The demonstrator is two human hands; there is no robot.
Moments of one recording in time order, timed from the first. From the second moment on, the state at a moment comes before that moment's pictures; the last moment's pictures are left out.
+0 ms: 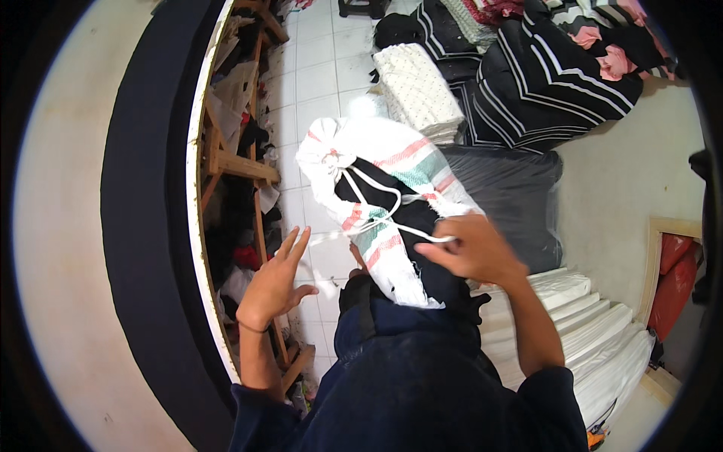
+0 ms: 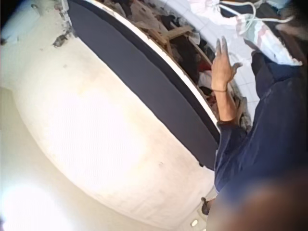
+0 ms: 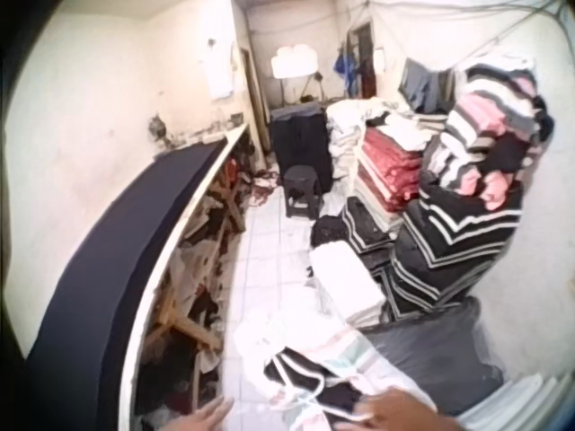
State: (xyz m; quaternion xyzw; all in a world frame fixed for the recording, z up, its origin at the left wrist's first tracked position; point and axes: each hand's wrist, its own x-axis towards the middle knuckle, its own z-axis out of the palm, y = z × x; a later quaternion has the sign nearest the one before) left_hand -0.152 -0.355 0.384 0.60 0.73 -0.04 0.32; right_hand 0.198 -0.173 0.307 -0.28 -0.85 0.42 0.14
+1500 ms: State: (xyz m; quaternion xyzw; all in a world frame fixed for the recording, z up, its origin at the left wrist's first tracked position) left_hand -0.260 -0.370 0.408 0.41 0.89 0.16 -0.10; right_hand 0.080 -0.197 0.281 -0.36 -0.70 0.58 0.21
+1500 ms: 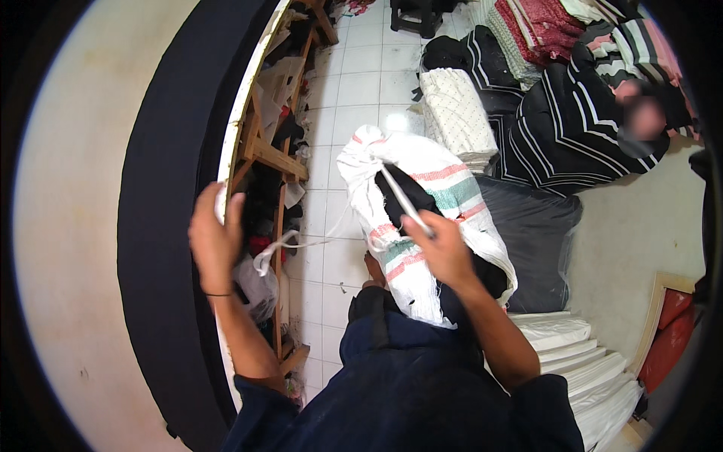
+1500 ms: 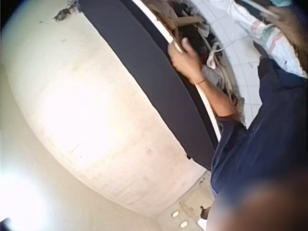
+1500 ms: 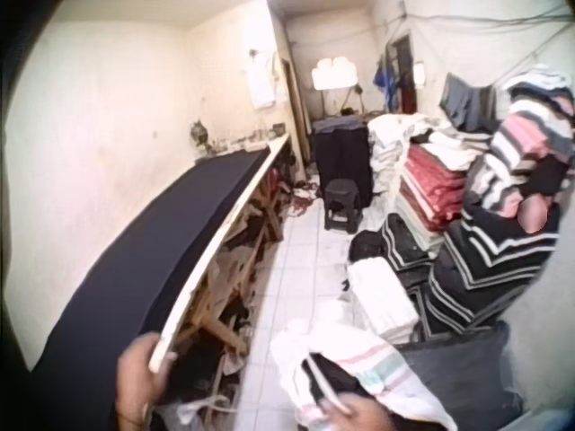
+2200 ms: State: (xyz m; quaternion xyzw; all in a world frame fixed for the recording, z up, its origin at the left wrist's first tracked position) left_hand -0.182 -0.214 0.213 0.56 0.79 0.25 0.02; right_hand 0.228 -0.205 0.413 0.05 -0.69 0.72 -0.01
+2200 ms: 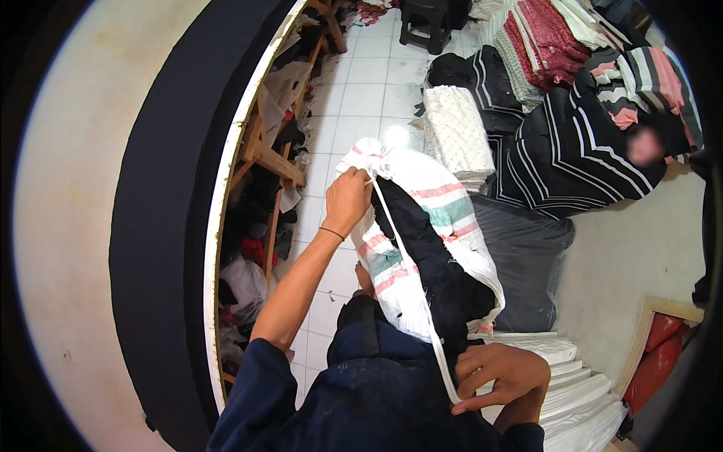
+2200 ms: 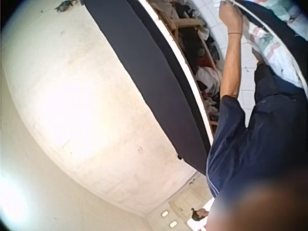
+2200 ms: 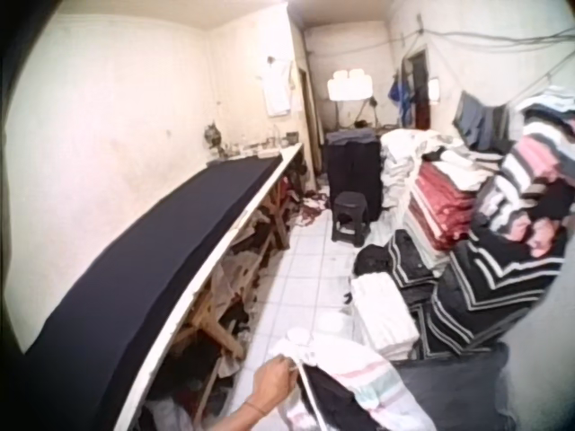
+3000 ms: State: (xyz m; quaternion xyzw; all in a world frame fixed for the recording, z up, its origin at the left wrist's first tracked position) left_hand -0.247 -0.227 0.216 0.36 0.77 0.46 0.25; right_hand 0.260 -0.175 0.428 -0.22 -0.33 0.65 0.65
